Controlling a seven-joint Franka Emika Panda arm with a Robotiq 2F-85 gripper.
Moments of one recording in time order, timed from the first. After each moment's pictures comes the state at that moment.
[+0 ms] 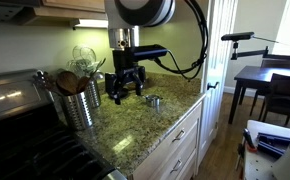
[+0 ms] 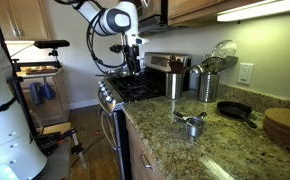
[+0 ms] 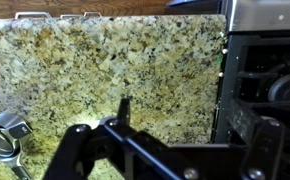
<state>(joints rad) 0.11 -0.06 0.18 -2.28 0.01 2.30 0.39</state>
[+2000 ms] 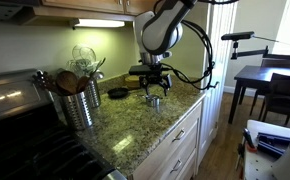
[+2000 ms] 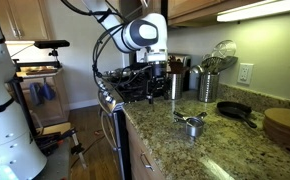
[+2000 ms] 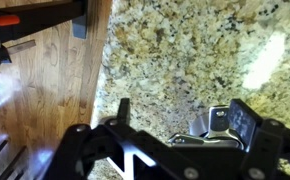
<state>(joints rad) 0.01 0.11 -0.06 -2.27 -0.21 2.34 1.46</state>
